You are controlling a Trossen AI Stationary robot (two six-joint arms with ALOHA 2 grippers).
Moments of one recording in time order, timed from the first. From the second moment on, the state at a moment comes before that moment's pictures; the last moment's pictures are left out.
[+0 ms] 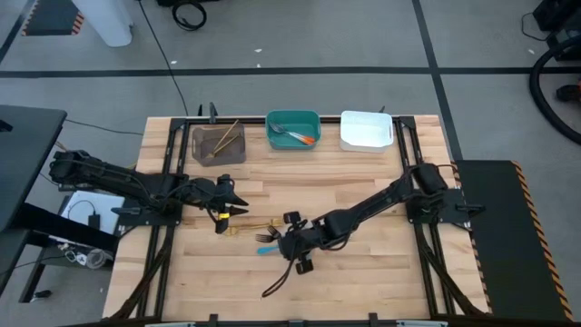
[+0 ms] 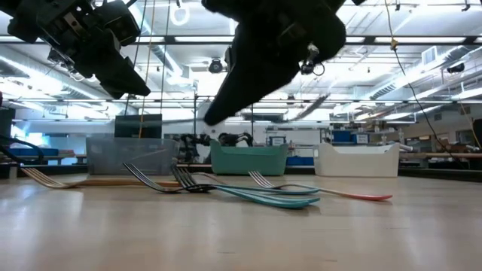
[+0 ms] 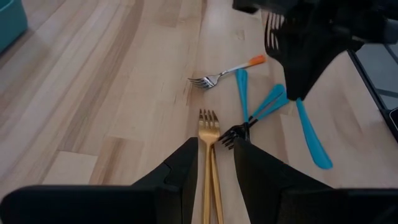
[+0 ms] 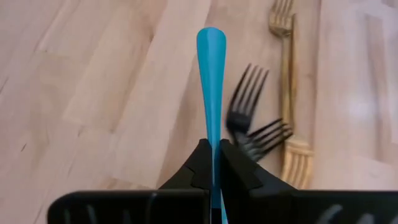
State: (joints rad) left arm -0.15 0.92 0.43 -0.06 -0.10 -0.28; right arm 0.34 2.00 1.40 -0.29 0.21 -0.02
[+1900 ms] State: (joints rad) left arm 0.01 0.92 0.43 -0.08 -0.23 0.02; right arm 0.04 1.67 0.89 0.03 0.09 -0.15
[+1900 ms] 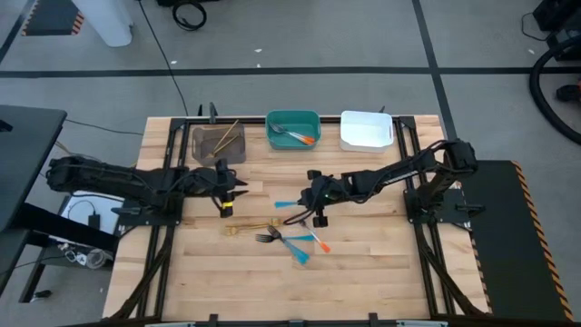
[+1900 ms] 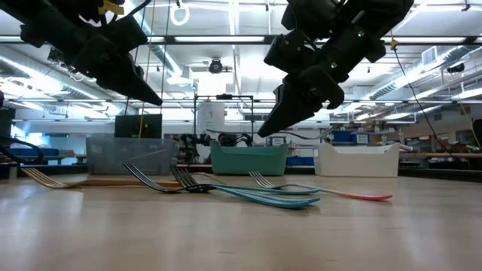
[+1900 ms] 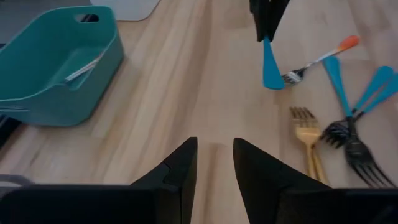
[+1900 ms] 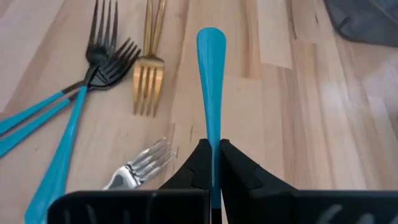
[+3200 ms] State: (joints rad) left arm 0.07 0.92 0.43 0.22 -0.16 0.26; right arm -0.02 1.53 0.90 -0.22 0.33 0.01
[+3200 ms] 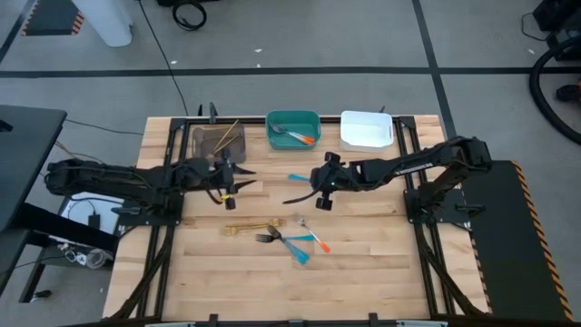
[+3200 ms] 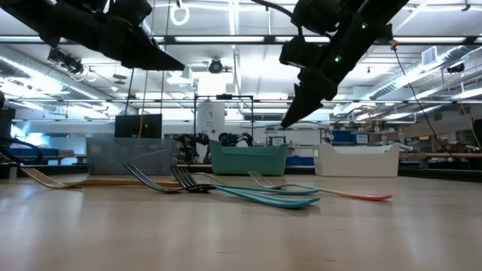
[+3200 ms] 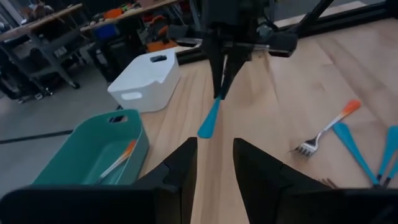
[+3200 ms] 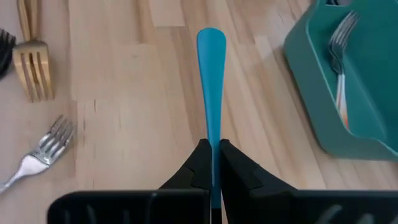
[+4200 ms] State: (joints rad) left arm -0.03 0.92 0.43 0.30 -0.16 0.30; right arm -0.19 1.33 0.90 -0.49 0.48 -0.07
